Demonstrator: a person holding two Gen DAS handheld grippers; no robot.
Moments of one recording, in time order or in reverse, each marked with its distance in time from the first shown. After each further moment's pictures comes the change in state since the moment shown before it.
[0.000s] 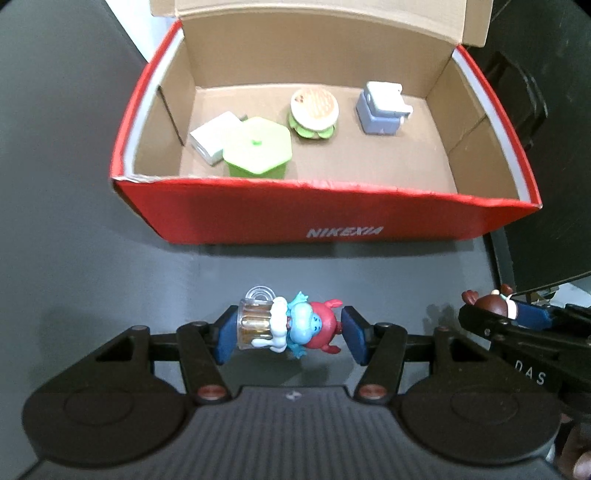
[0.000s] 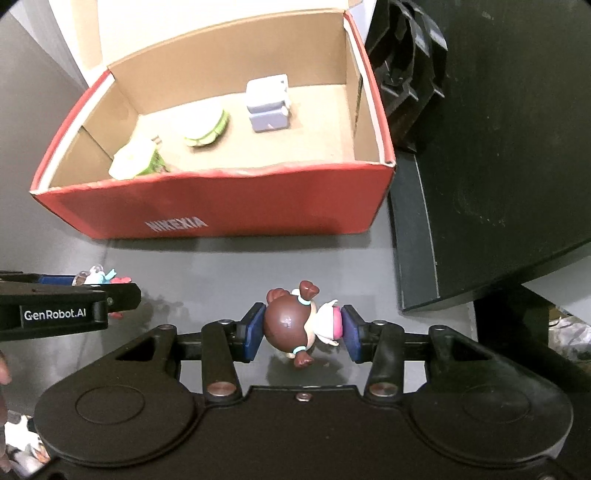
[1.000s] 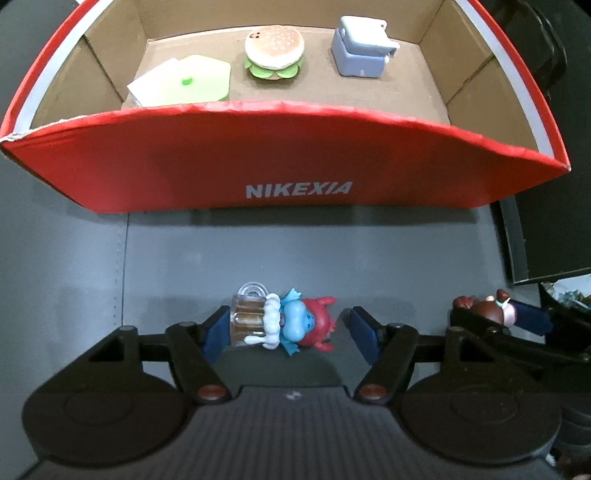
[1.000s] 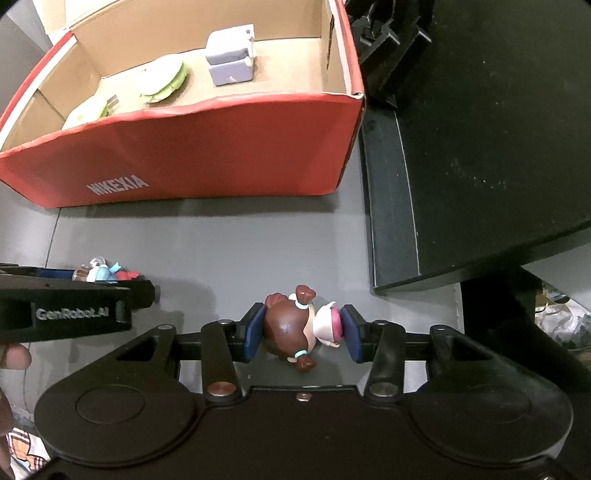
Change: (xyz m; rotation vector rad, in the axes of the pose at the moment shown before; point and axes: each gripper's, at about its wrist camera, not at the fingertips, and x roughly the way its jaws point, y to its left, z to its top) left arm 0.060 -0.036 -0.005 0.015 0.105 0.000; right arm 0.036 -0.020 -0.009 -0.029 0.097 -0.083
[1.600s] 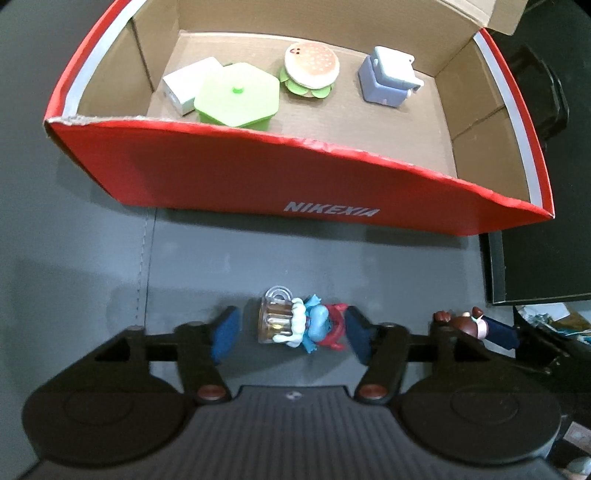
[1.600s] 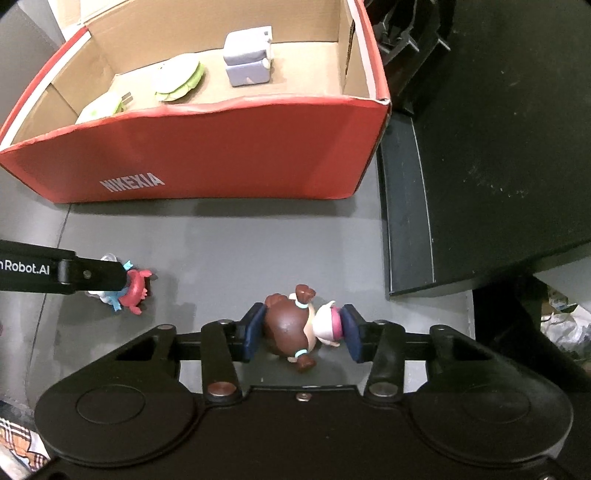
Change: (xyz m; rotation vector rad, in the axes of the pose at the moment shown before) left arm -0.017 0.035 0.007 -0.098 0.010 -0.102; right arm -0.003 -0.001 -0.003 -0.022 -0.015 0.031
